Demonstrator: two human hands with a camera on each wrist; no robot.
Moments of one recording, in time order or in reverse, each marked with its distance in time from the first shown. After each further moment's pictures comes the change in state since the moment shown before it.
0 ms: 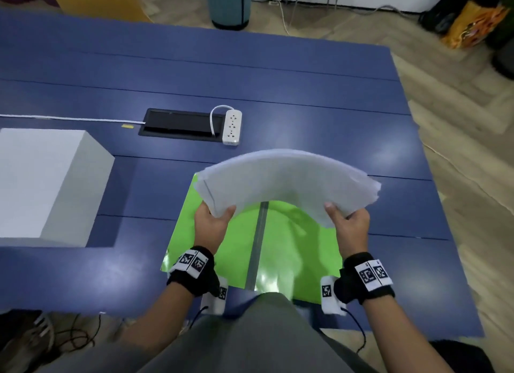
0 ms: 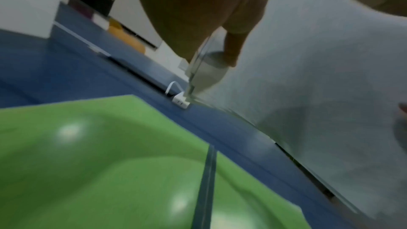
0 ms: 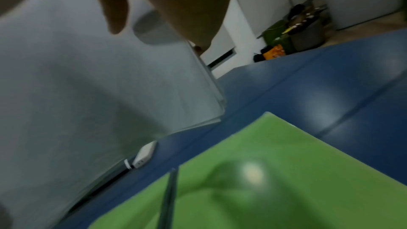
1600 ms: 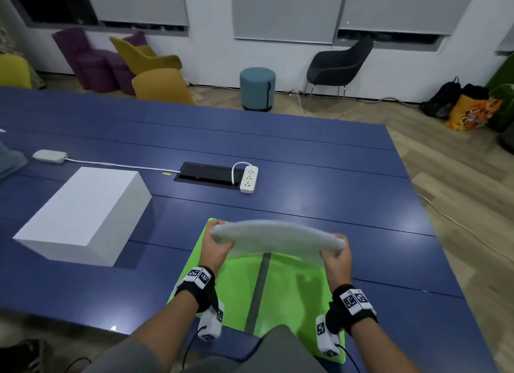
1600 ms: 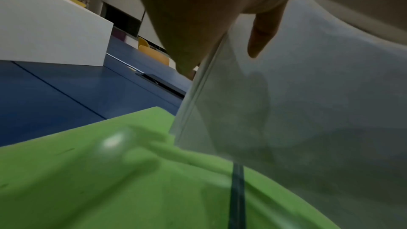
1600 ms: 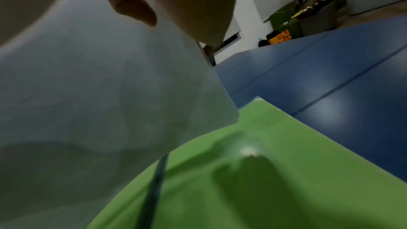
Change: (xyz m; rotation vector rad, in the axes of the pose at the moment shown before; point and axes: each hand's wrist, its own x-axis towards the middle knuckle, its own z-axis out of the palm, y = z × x) left_hand -0.022 0.012 -0.019 -0.087 -0.017 0.113; right_hand -0.007 0.033 -0.005 0.064 -0.066 -0.064
